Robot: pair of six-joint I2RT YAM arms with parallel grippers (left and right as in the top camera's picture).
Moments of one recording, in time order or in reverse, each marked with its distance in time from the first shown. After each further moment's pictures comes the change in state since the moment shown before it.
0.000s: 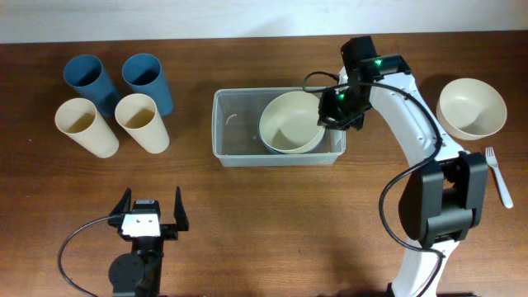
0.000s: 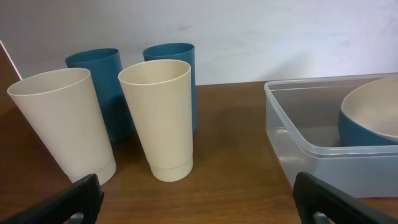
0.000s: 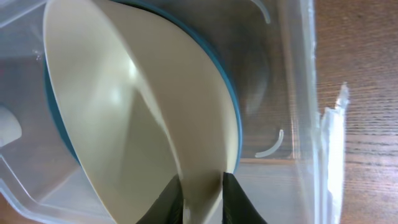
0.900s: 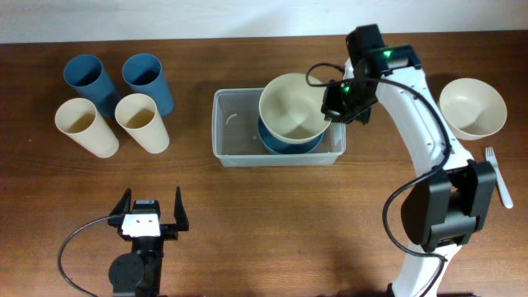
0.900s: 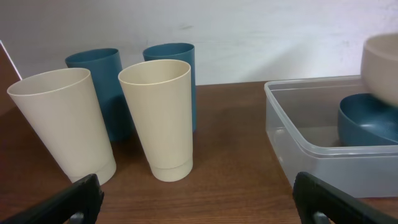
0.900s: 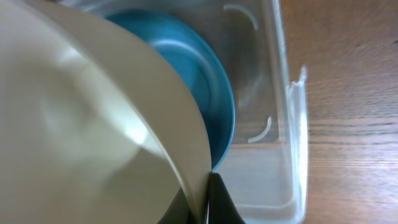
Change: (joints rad) left arm 0.000 0.000 0.000 0.000 0.000 0.000; right arm 0.000 -0.030 0.076 -0.095 0.038 0.001
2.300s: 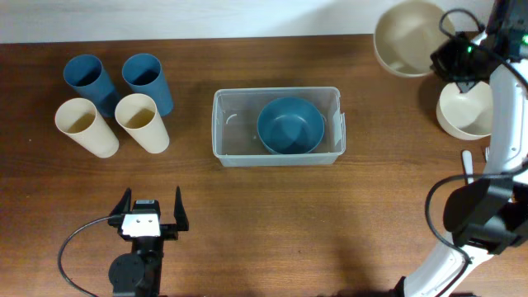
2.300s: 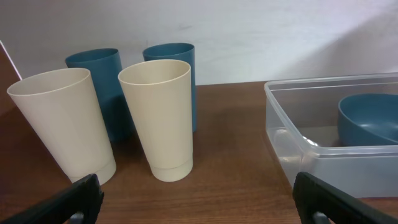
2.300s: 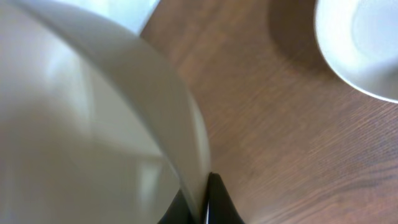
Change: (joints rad) left arm 0.000 0.000 0.000 0.000 0.000 0.000; right arm -0.451 0.000 0.296 0.031 0.015 0.172
